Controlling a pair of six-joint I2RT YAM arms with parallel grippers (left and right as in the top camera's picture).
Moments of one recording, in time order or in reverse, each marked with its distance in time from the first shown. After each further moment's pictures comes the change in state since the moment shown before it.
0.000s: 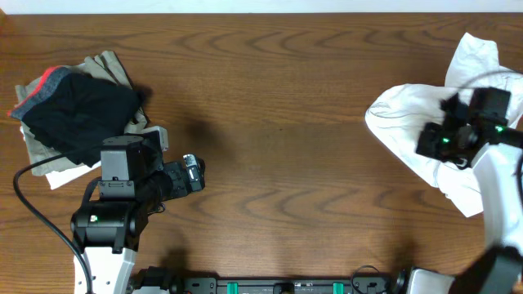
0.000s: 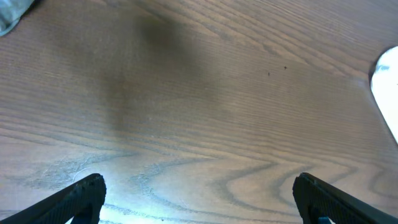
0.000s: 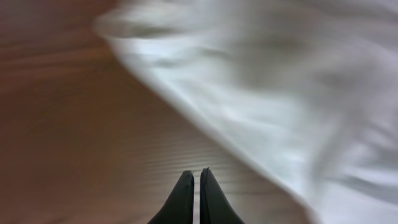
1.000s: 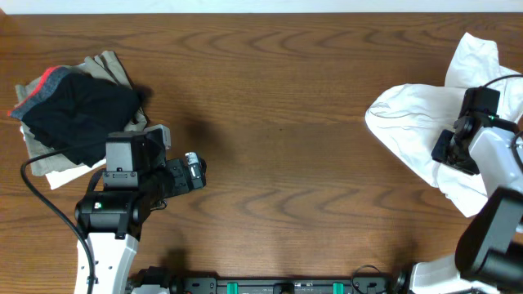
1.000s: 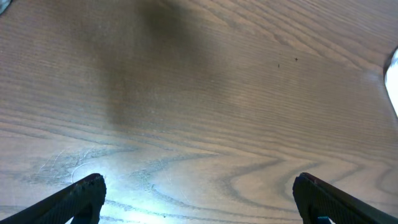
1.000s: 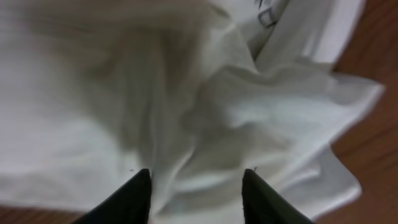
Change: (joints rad) left arm 0.000 0.063 0.000 0.002 0.000 0.000; right arm -0.096 0.269 0.006 0.068 0.548 0.176
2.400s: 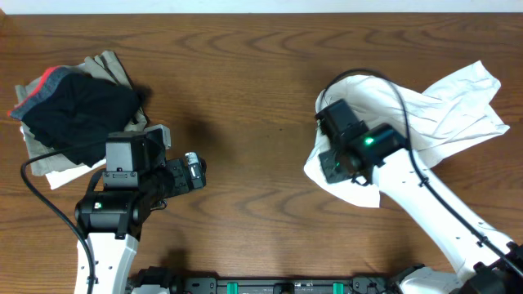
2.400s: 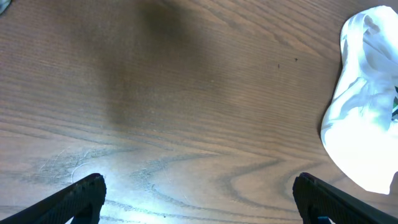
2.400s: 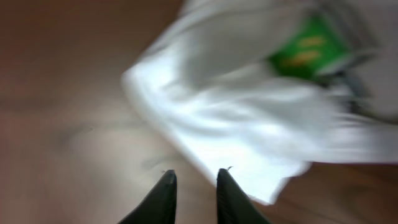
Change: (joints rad) left arm 0.000 0.000 0.000 0.000 0.000 0.000; right arm 0.845 -0.217 0.068 -0.259 -0.131 0.074
